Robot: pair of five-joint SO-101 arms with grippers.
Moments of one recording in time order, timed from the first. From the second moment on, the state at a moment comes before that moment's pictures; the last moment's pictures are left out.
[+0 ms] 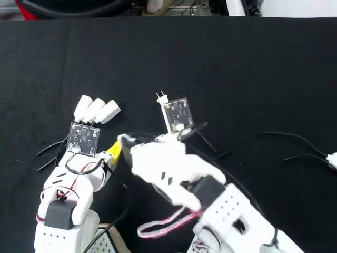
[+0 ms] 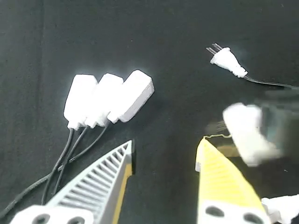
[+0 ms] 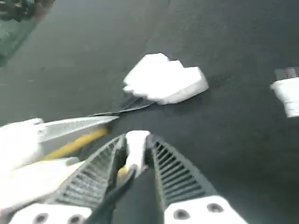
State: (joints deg) left arm 4.0 -104.0 84.3 59.7 -6.0; right arm -43.8 -59.5 64.7 37.5 -26.2
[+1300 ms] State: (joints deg) left arm -12.9 -104.0 94.9 71.0 -37.4; right arm -25.8 -14.3 46.9 50.7 3.4
